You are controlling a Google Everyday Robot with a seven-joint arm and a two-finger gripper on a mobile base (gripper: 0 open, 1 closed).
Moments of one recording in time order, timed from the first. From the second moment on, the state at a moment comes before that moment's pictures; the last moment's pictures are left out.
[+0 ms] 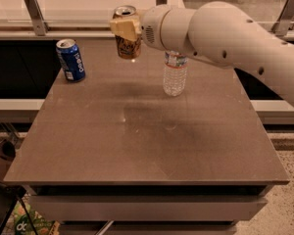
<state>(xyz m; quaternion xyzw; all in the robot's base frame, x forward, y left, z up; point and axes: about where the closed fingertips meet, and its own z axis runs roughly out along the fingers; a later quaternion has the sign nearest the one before) 0.657 0.040 1.013 -0.29 0.70 0.22 0.61</state>
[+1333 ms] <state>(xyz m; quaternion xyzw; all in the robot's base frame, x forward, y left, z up) 0.642 0.086 0.930 -0.29 0.73 0.23 0.58</state>
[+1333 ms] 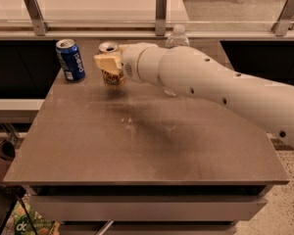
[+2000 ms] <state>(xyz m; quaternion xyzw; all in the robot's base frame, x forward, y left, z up) 0.654 0.109 0.903 -0.31 0.72 0.24 0.57</state>
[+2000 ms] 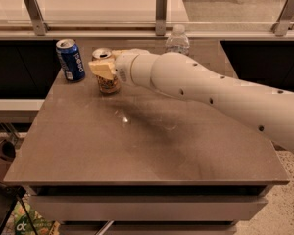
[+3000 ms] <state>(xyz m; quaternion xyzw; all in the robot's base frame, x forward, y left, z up) 0.664 0.119 0.896 -0.32 0.71 0.26 0.57</state>
